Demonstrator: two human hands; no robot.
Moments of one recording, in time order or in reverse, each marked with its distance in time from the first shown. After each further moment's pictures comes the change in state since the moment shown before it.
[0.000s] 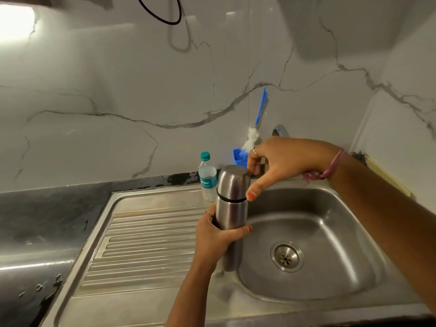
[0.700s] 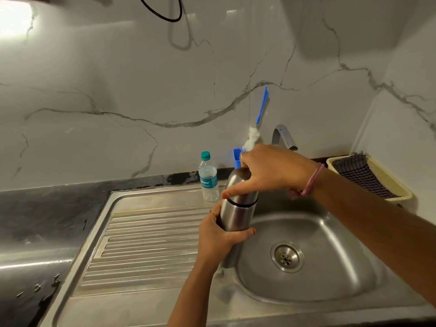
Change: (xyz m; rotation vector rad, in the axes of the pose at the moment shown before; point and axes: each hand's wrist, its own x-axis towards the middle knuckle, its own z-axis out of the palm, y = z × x) left_hand 0.006 -0.003 0.005 0.049 -0.015 0.025; right_hand 0.017 -0.017 0.029 -0.269 0.171 -0.007
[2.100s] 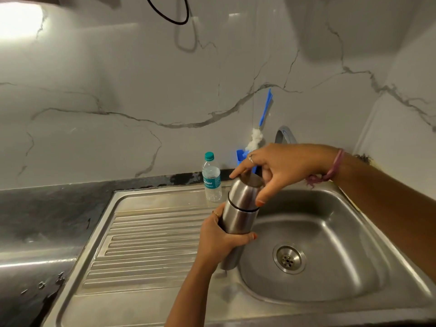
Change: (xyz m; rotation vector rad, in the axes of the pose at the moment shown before) left_hand -0.001 -0.005 -0.011 0.046 -0.038 0.023; right_hand -0.005 0.012 -0.025 0.323 -0.330 -0.185
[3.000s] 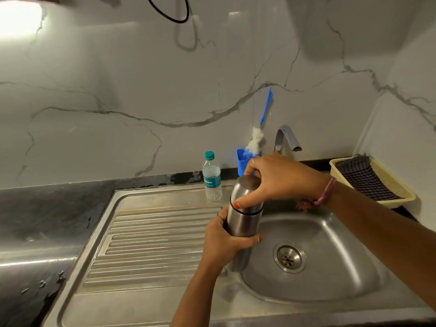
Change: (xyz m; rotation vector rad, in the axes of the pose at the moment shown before) left_hand -0.004 -0.002 0.010 -0.031 -0.018 0.018; right_hand -0.002 -0.022 0.034 -0.013 0.320 0.273
